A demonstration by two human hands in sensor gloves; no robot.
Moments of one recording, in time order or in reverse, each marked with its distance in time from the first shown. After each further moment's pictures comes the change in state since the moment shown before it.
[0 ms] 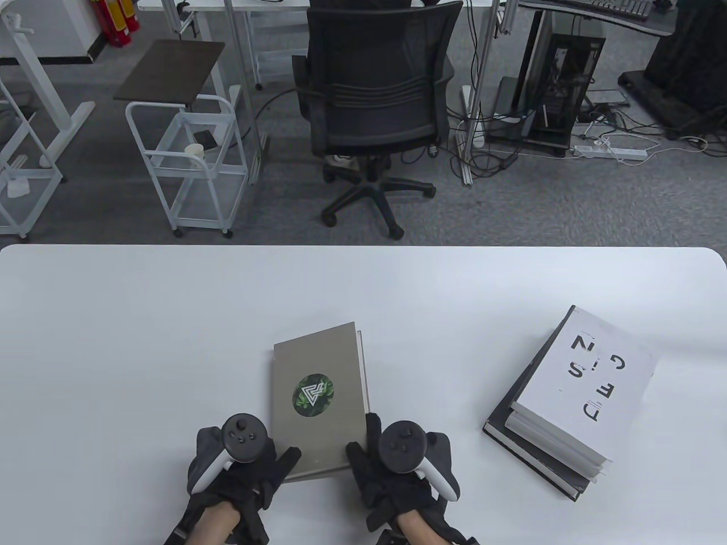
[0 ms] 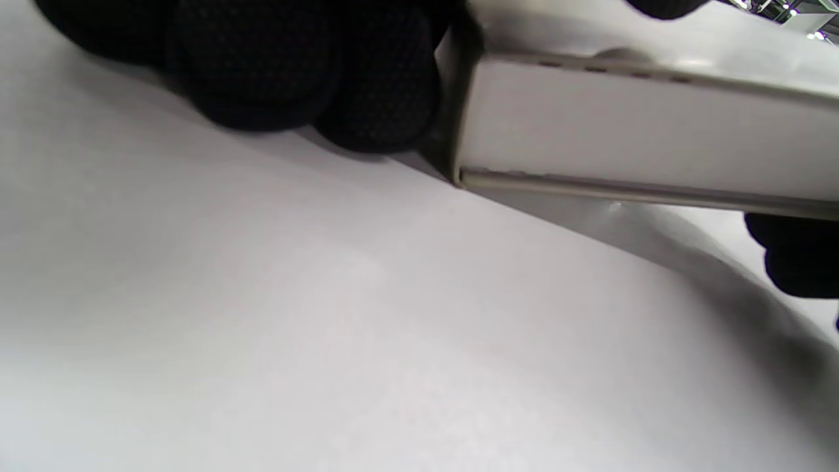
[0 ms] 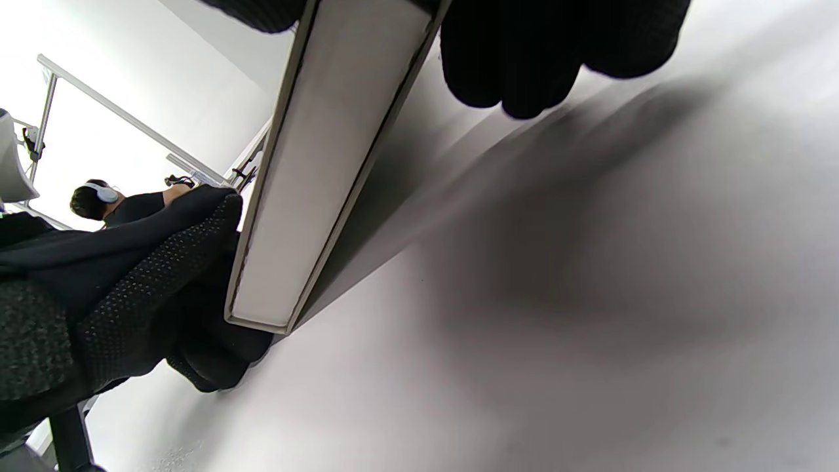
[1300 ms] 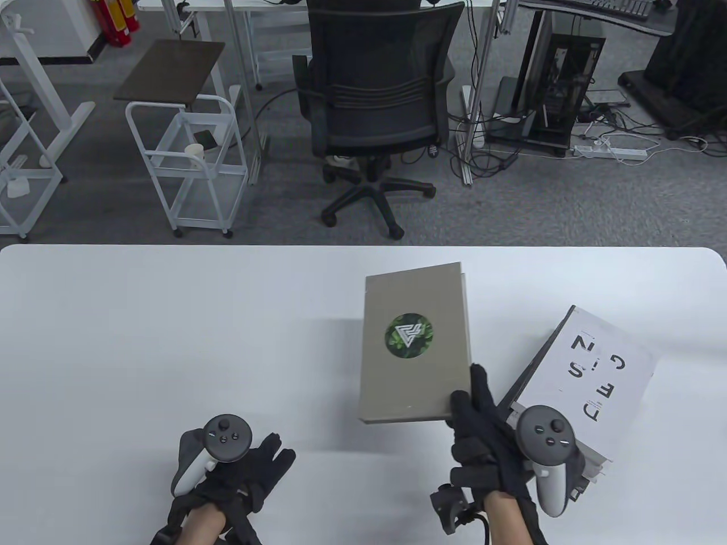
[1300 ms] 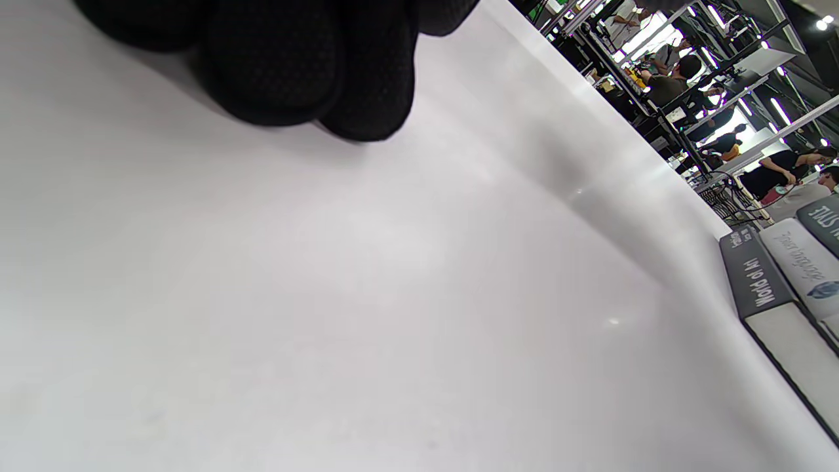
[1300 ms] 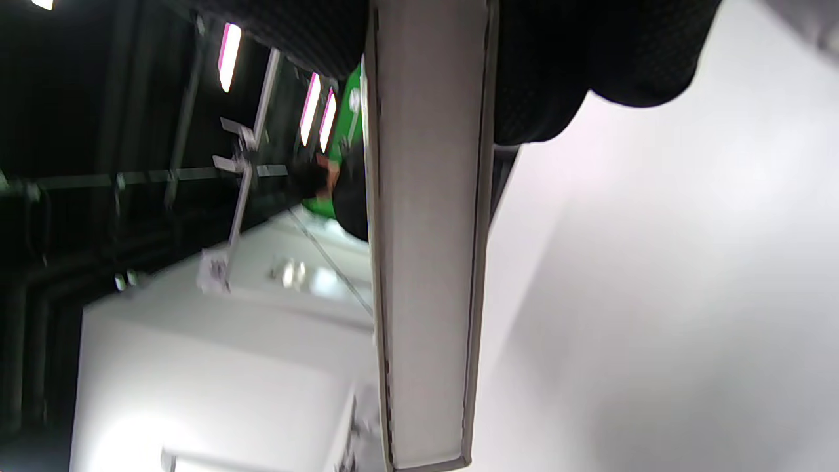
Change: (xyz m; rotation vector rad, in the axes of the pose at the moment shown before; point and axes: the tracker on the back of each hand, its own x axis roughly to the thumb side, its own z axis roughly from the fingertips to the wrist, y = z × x) left_hand -0.013 0.003 0.005 -0.096 -0.068 0.171; right_hand -0.044 -0.148 0.094 -0.606 0.039 -0.551
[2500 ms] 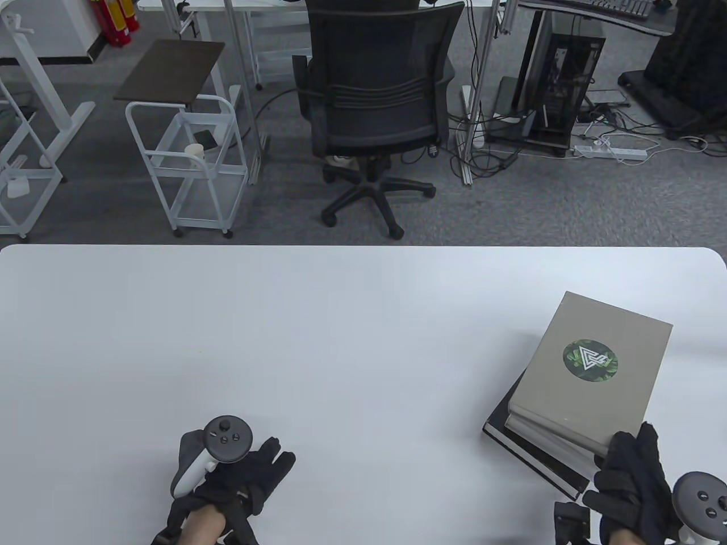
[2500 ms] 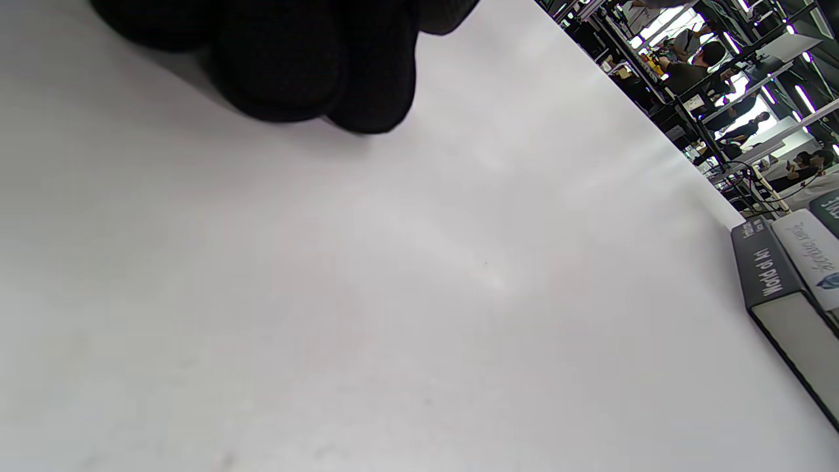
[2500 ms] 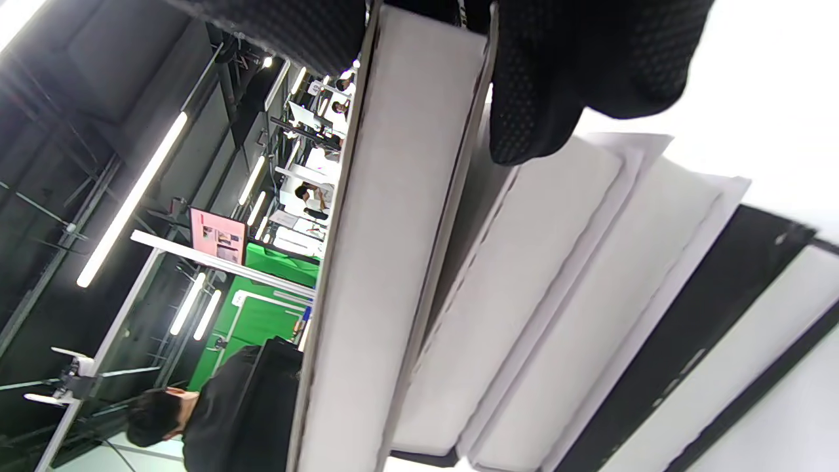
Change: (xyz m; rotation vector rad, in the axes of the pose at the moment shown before) left_hand 0.000 -0.002 0.003 -0.030 0.030 -0.003; right_hand -0.062 -0.137 0.041 -0.420 0.305 0.087
